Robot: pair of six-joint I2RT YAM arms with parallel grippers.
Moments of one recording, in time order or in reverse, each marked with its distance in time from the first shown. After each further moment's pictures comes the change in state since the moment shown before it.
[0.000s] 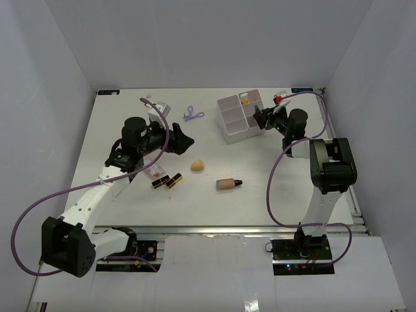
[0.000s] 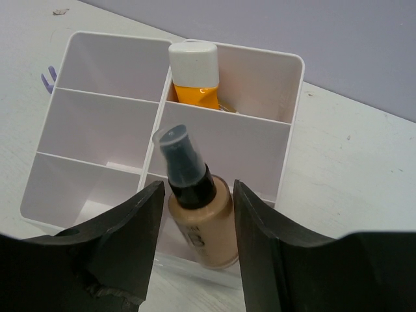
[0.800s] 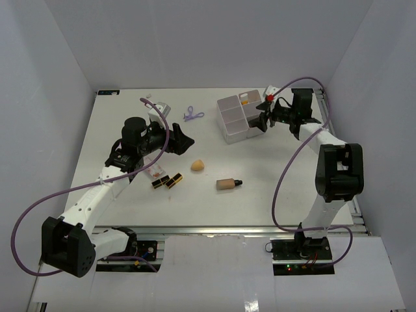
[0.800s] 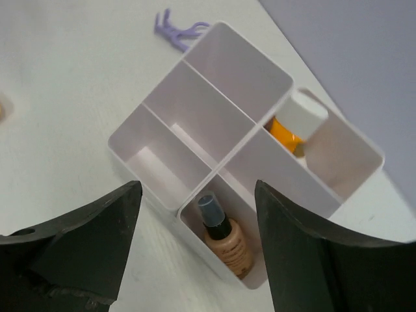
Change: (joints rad) left arm 0.000 0.001 0.000 0.000 0.006 0.000; right arm -0.010 -0.115 0.268 -0.738 -0.431 -0.575
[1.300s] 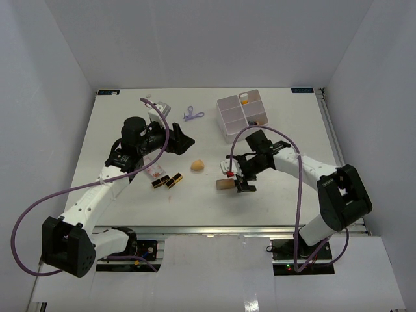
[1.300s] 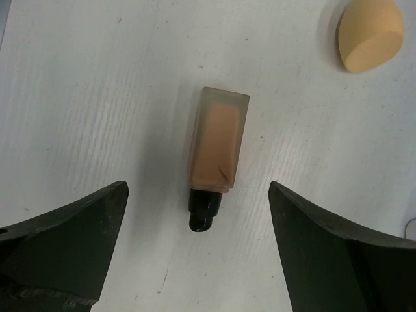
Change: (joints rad) left arm 0.002 -0.001 0.000 0.007 0.022 -0.001; right arm 0.449 -0.265 -0.268 -0.790 0.227 -0.733
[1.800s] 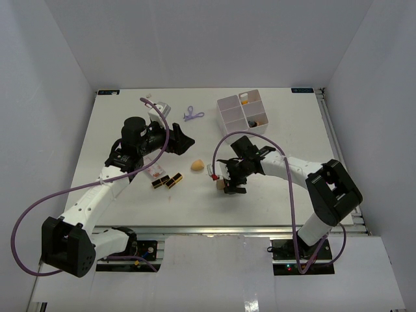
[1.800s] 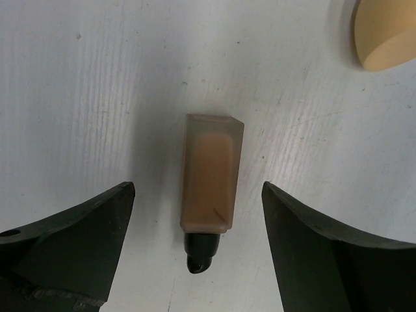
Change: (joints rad) left arm 0.000 0.000 0.000 0.000 0.000 0.000; right arm 0.153 0.077 -0.003 0.145 0.210 0.229
